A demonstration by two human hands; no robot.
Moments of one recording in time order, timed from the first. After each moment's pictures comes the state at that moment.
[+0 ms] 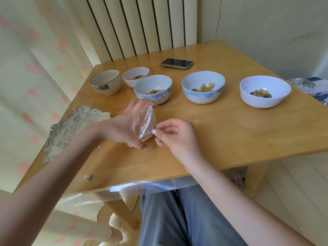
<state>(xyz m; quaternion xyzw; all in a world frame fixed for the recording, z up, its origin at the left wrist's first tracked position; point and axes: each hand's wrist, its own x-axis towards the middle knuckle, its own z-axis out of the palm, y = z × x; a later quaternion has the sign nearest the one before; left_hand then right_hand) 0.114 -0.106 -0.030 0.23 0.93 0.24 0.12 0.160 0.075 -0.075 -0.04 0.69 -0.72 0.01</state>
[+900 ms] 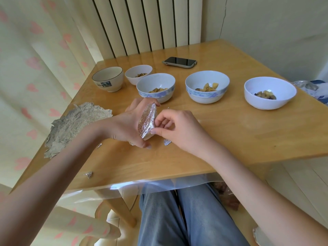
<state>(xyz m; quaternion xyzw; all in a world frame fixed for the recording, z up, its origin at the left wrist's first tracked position) 0.114 -0.105 -0.033 0.22 0.94 0.24 0.12 0.141 0.091 -0.053 -0.26 0.83 -0.50 -0.04</state>
